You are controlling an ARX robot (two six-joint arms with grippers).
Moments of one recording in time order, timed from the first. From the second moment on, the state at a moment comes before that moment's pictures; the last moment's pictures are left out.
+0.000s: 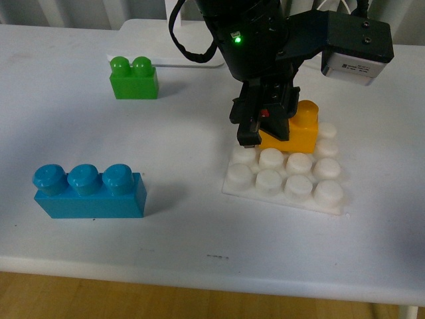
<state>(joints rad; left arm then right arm) -0.57 2.21 1.72 -0.66 0.33 1.26 0.00 0.00 0.01 0.00 0.00 0.00</state>
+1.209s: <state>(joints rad) -0.60 2.22 1.68 -0.58 0.25 1.30 0.00 0.00 0.01 0.00 0.00 0.00</state>
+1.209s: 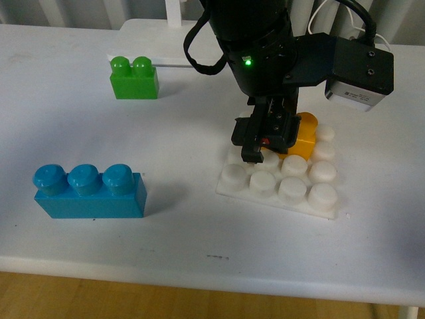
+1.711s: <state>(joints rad) -0.56 1.97 1.54 -0.48 0.21 1.31 0.00 0.00 0.01 0.00 0.00 0.00</state>
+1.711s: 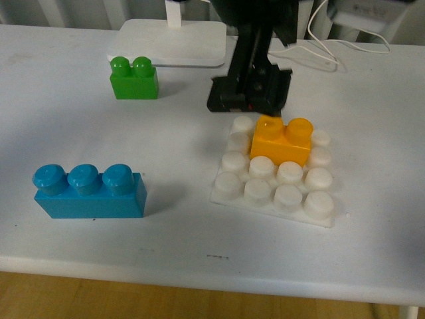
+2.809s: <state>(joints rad) -0.06 0.96 0.33 0.61 -0.22 0.33 0.00 0.00 0.01 0.00 0.00 0.00</state>
